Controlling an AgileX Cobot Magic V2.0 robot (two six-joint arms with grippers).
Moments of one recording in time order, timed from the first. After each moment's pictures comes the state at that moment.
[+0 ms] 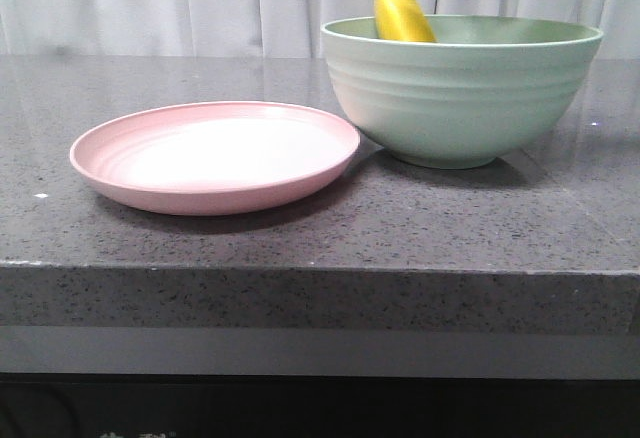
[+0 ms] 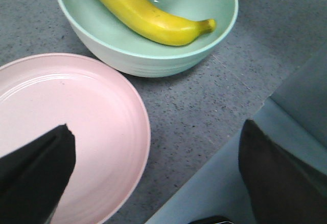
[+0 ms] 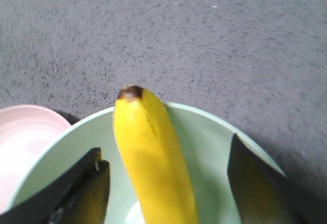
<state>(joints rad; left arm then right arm) -0.79 1.19 -1.11 -0.13 0.64 0.00 0.15 1.65 -1.49 0.59 0.72 -0.42</state>
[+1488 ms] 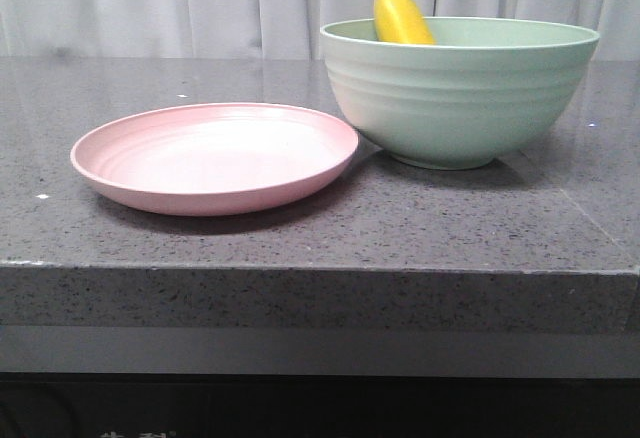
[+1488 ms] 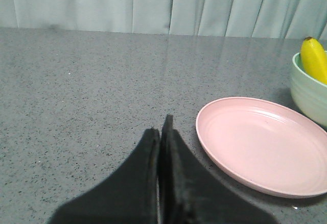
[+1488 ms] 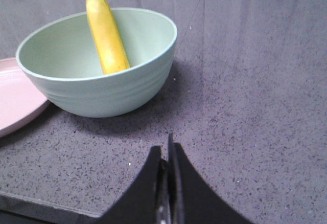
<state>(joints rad) -0.22 0.24 -0.39 -0.07 0.36 -0.01 0.11 0.24 -0.32 0.23 0.39 -0.11</state>
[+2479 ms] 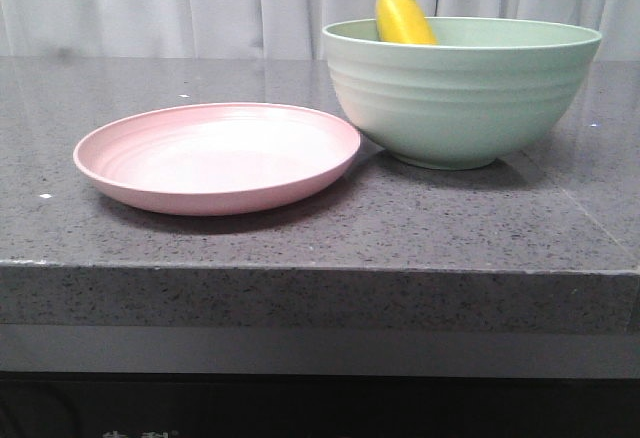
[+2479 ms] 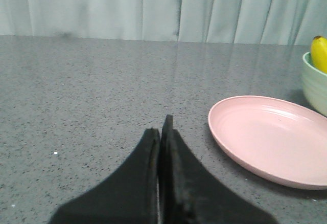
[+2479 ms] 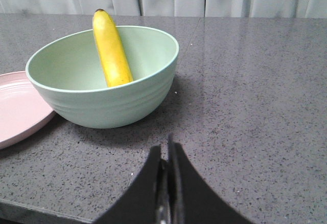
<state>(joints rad) -0.17 0.08 -0.25 -0.05 0.32 -0.01 0.11 0.20 -0.32 0.23 0.38 -0.11</state>
